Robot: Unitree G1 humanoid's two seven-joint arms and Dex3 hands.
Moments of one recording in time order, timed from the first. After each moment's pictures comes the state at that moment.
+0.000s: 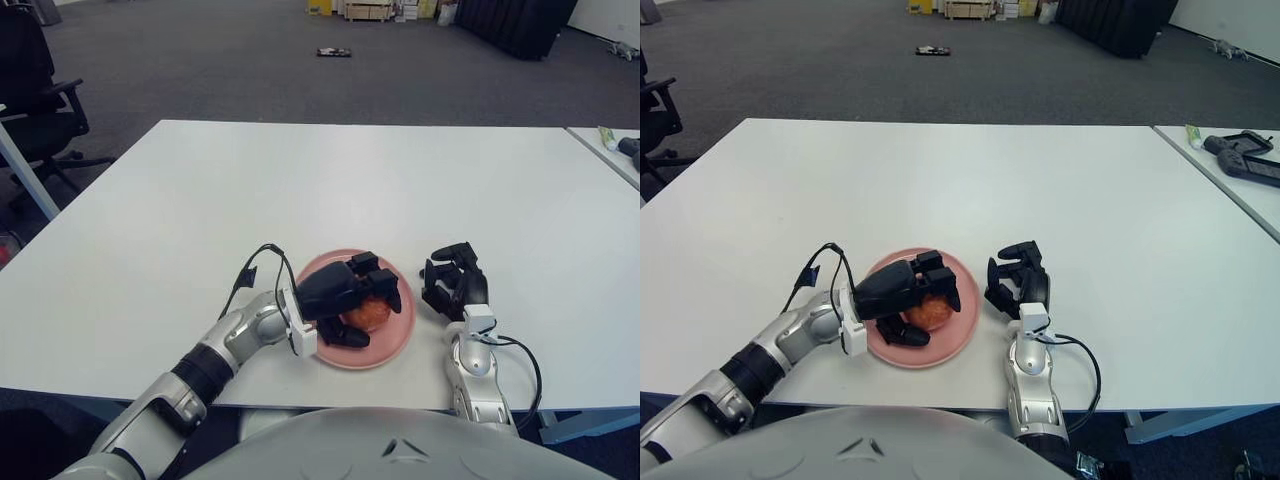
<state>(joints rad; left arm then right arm) -0.16 0.33 -0.62 0.27 0.54 -0.79 -0.10 0.25 0.10 -0.01 0.12 -0.14 -0.31 -0.26</state>
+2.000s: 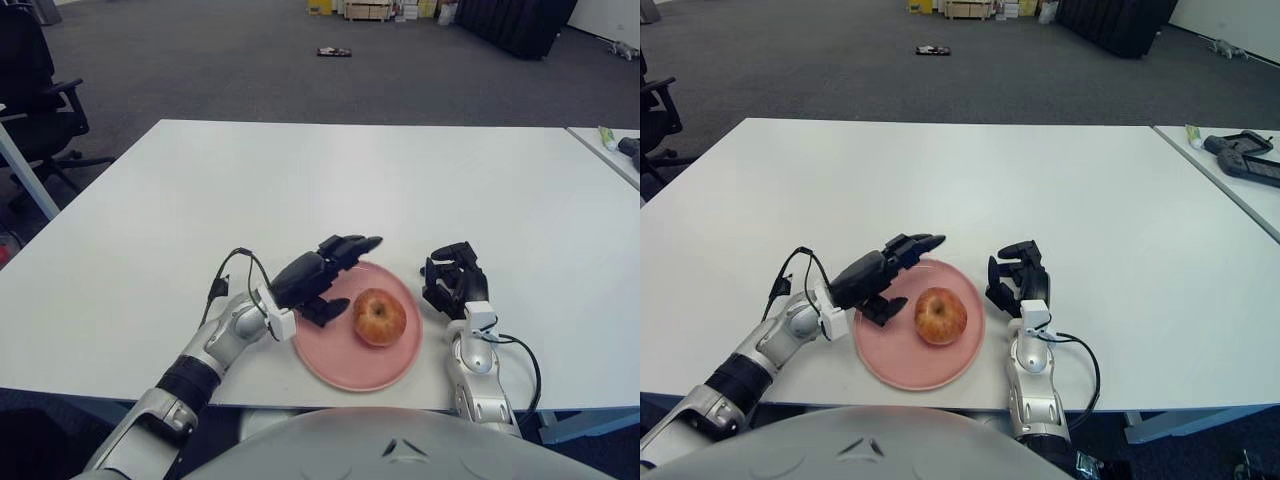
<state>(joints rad) -0.10 0.29 -0.39 0.39 0.44 -0.87 -0.04 0.26 0.09 -0.01 0.09 -0.13 -0.26 -0.24</state>
